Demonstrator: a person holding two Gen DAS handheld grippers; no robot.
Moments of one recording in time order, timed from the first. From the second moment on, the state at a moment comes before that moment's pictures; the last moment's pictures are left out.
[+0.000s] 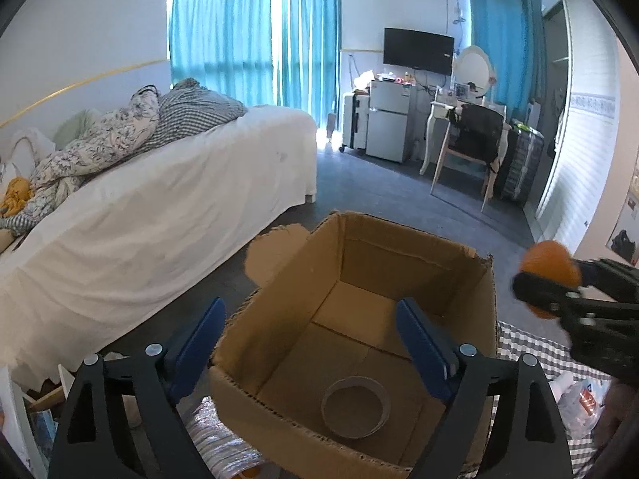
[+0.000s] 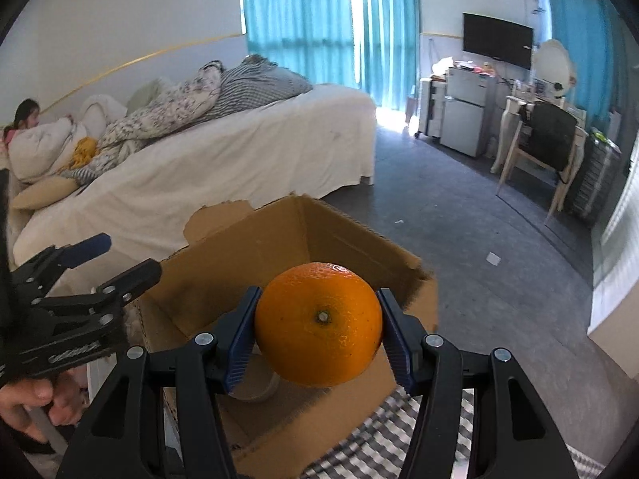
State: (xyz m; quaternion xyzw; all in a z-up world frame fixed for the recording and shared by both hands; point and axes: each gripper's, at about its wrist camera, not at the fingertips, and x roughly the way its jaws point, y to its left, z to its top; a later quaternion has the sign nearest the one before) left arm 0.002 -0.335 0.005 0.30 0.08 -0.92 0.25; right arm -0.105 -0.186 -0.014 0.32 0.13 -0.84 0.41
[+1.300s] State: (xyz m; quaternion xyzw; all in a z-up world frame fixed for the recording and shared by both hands) left arm 0.025 -0.272 0.032 0.28 0.07 -0.94 0.20; right arm -0.096 -0.080 0.021 0.28 0.07 -0.91 0.29
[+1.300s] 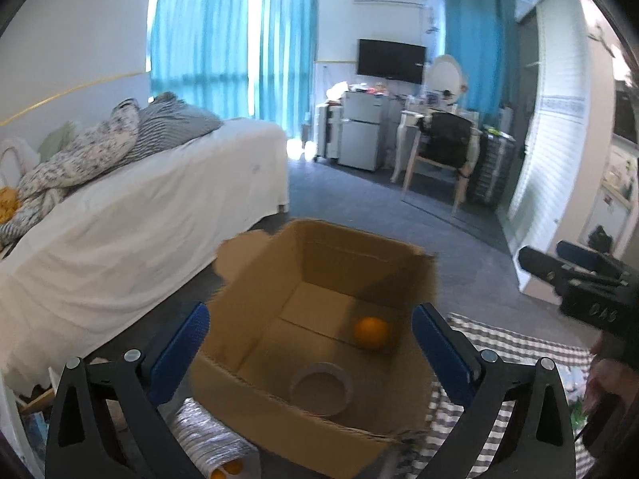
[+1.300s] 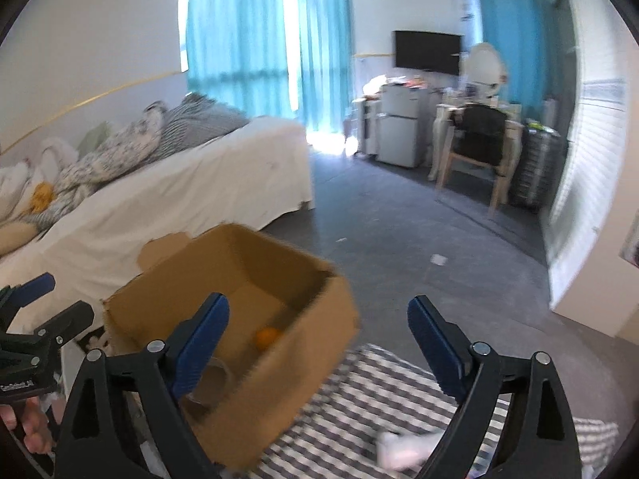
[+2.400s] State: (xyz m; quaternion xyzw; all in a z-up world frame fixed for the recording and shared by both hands) left arm -0.041 -0.015 0.002 0.31 0.00 -0.95 -0.03; right arm -0.031 0.260 0.016 0.30 0.01 -0.95 0.00
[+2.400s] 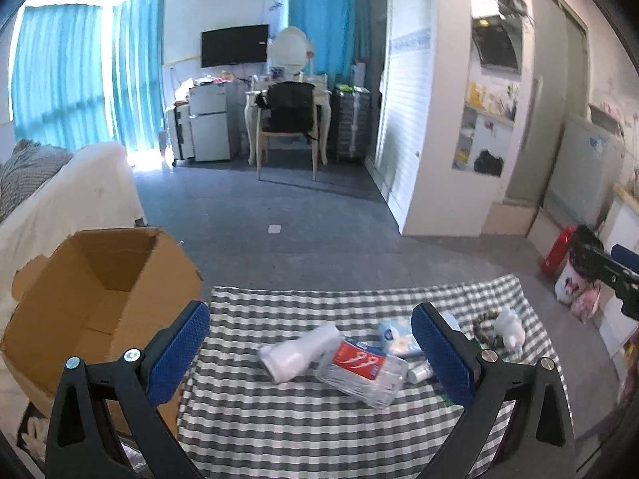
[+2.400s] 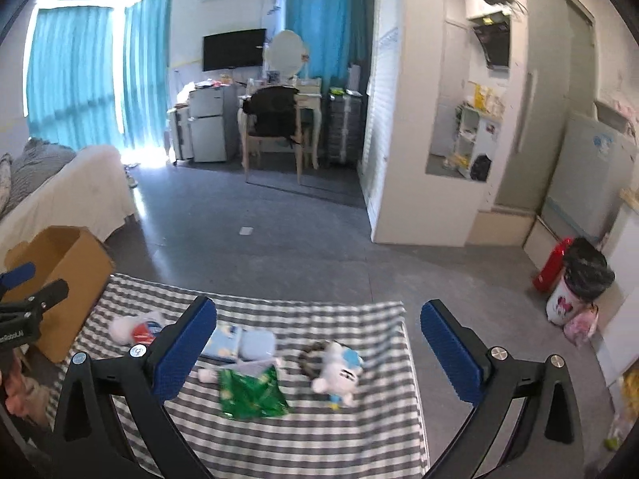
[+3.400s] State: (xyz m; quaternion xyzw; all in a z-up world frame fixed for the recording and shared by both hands) left arm -0.086 -0.005 -0.075 0.36 0.00 -0.93 -0.02; right arm -0.111 0.289 -0.133 0.46 -0.05 -0.89 0.00
